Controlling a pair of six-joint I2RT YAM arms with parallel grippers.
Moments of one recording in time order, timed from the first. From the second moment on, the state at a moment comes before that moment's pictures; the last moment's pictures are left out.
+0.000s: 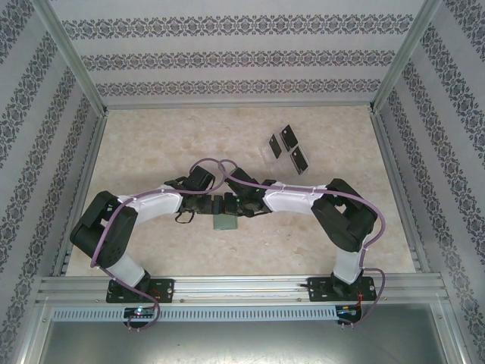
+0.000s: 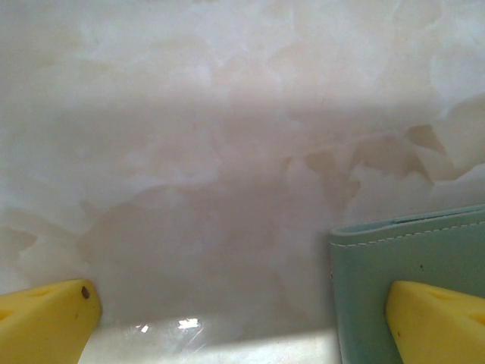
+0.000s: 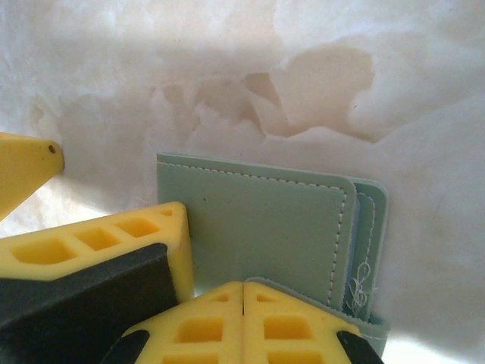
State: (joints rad) left arm -0.53 1.61 0.82 -0.40 -0.05 -0.52; right arm 0.86 1.85 1.08 -0.27 -0.18 0.88
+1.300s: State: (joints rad) left arm -0.53 1.58 0.86 -0.52 -0.05 -0.52; right arm 0.87 1.75 1.07 -0.33 -0.16 0.86
